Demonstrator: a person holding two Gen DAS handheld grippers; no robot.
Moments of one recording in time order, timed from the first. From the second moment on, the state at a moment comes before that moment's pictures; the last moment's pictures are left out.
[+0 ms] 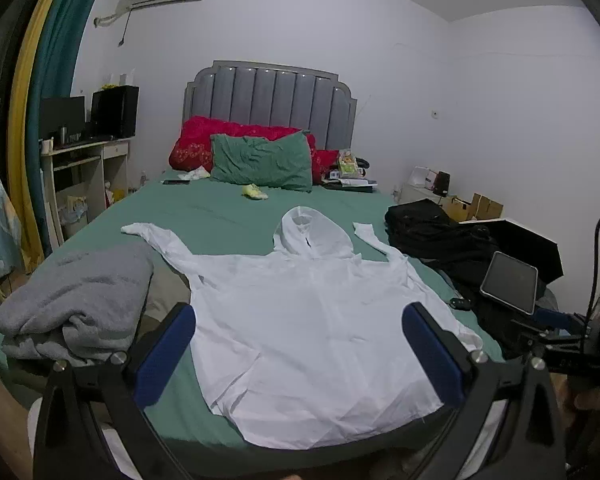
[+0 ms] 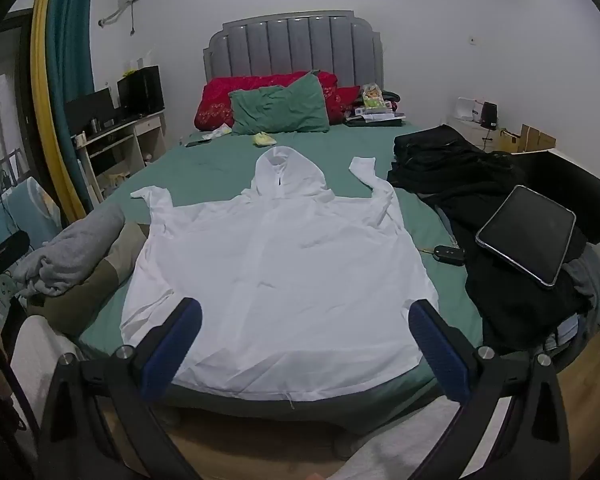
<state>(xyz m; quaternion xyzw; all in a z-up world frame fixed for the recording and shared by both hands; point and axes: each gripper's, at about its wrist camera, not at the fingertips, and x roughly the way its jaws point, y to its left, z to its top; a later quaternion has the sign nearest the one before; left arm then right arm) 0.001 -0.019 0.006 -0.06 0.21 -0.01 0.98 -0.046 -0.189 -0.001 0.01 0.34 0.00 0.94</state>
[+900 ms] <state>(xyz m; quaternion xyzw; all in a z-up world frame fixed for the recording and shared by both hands) -0.010 -0.030 0.016 -0.06 0.19 -0.01 0.98 -0.055 -0.196 0.007 0.01 0.32 0.00 0.95</state>
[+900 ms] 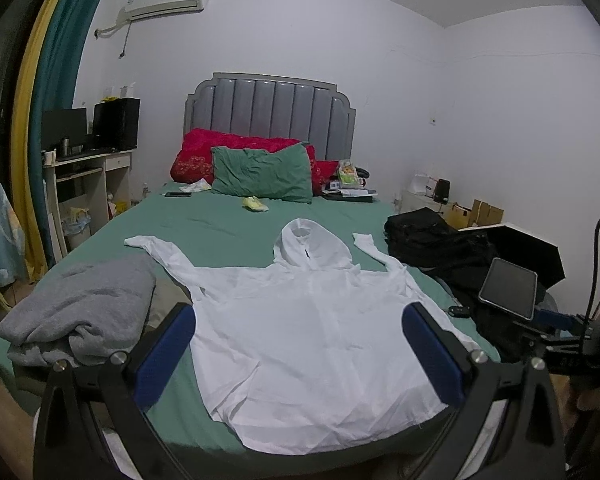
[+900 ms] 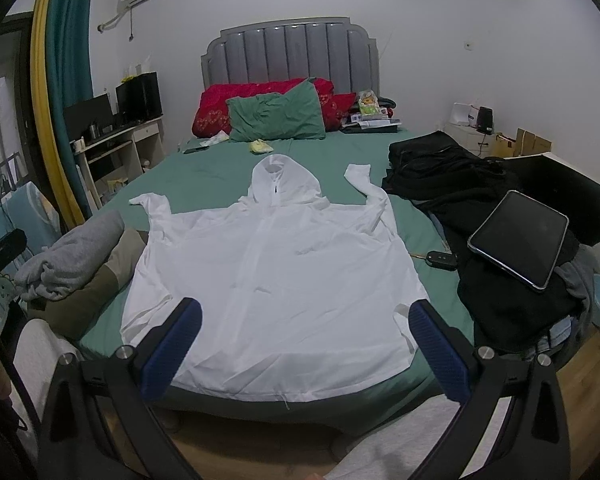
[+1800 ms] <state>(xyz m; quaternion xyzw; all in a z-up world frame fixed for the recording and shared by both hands) -0.016 -0.028 0.020 -0.06 0.18 -0.01 0.98 -0.055 -0.196 0.009 0.01 0.32 0.00 0.95</state>
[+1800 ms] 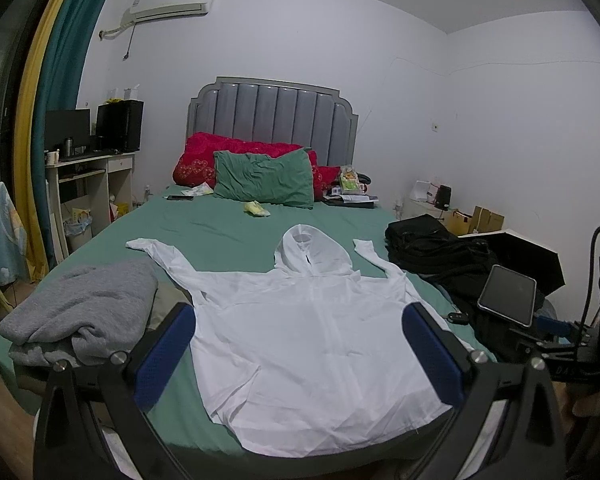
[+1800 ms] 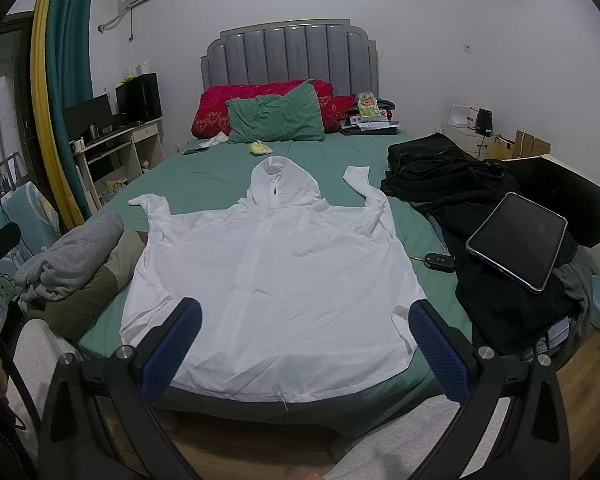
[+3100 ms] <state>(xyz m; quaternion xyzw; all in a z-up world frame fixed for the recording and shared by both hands) 0.221 -0.001 -0.063 -0.06 0.31 -0.06 0.95 0.169 -0.289 -0.072 -0.02 0.41 -0.01 0.91</state>
